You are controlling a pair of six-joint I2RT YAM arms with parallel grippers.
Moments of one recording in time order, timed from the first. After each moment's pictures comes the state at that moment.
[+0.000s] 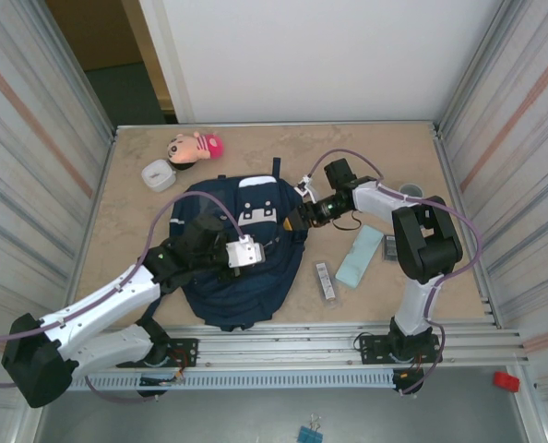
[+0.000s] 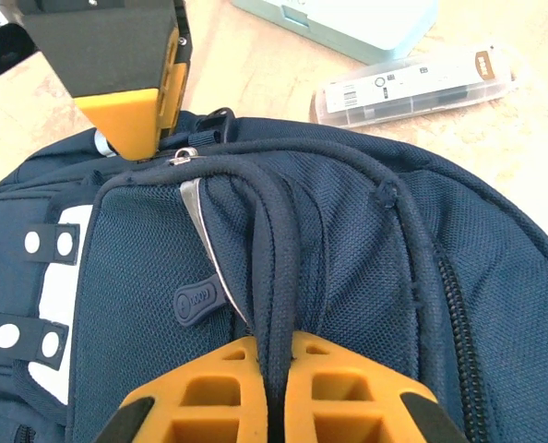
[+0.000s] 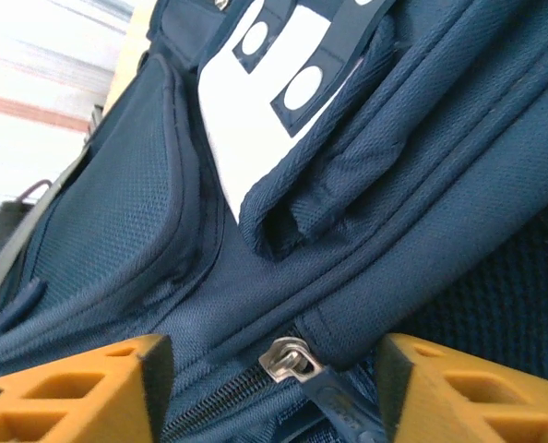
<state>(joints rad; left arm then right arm) -0.76 1.01 0.70 -0.40 0.25 0.65 0.38 1.87 1.20 -0.53 -0.94 -0.04</state>
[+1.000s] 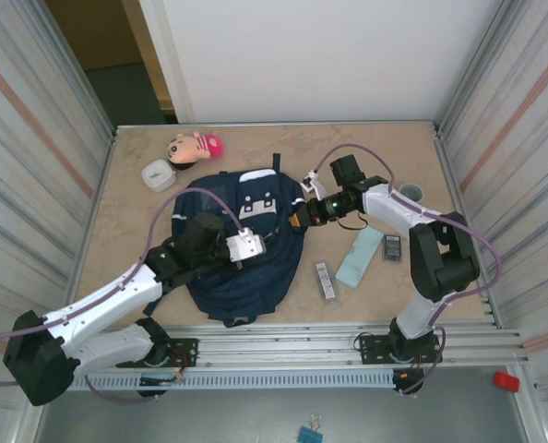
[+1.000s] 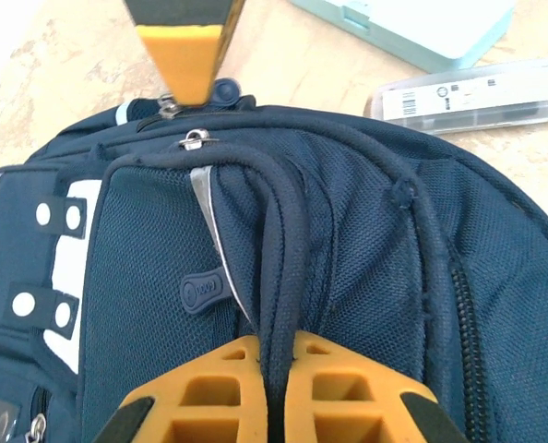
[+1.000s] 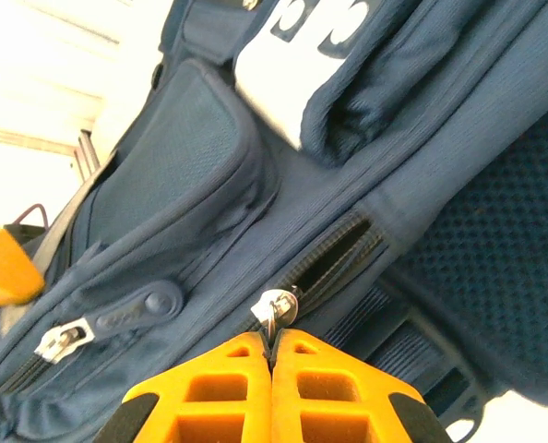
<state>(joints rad) -0.75 1.03 0.69 -0.32 0.15 0.59 0.39 1.70 1.16 -0.56 -0.84 0.08</state>
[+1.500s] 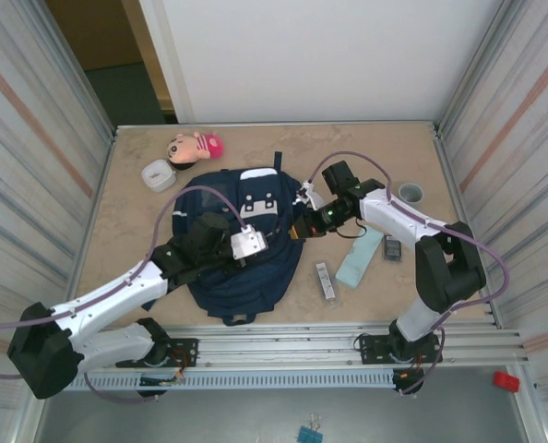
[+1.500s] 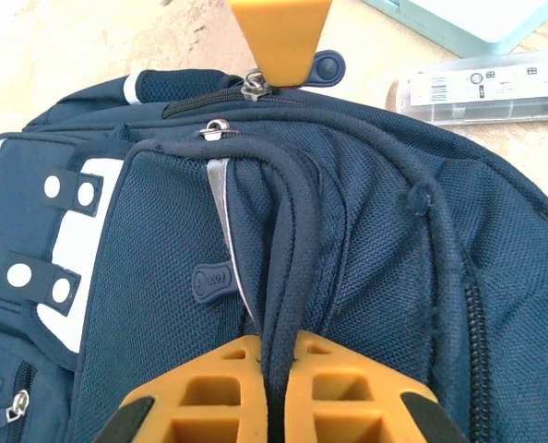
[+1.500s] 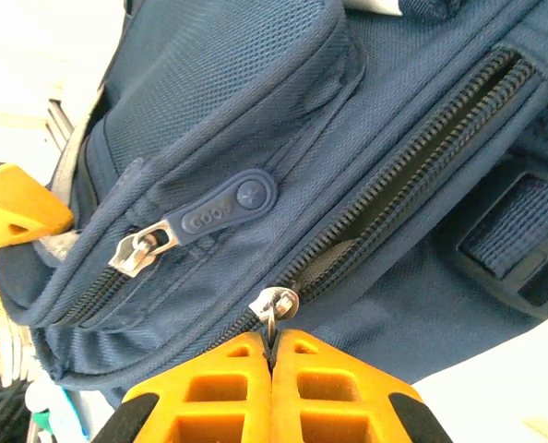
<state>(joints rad) -0.76 1.08 0.69 -0.30 0.10 0.53 0.47 1.63 1.15 -0.70 -0.75 0.17</state>
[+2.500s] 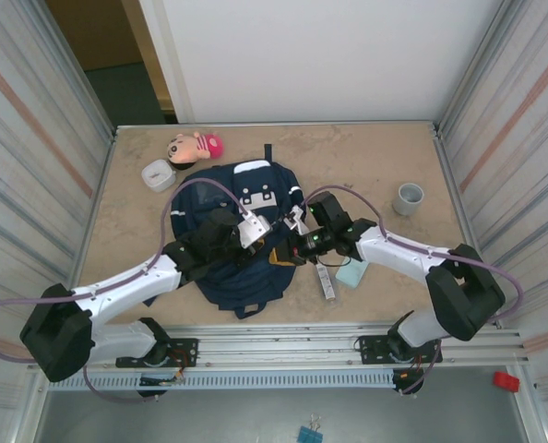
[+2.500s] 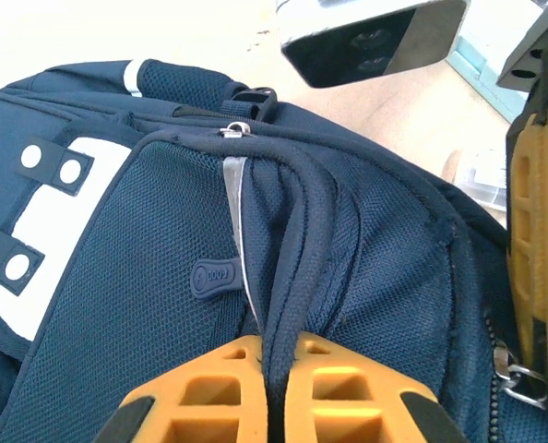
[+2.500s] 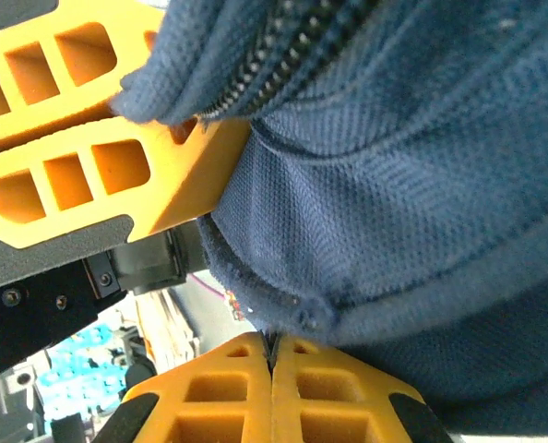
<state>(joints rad) -0.77 1.20 0.69 -0.12 0.04 0.26 0.69 1.45 0.82 -0.19 -0.81 0.83</state>
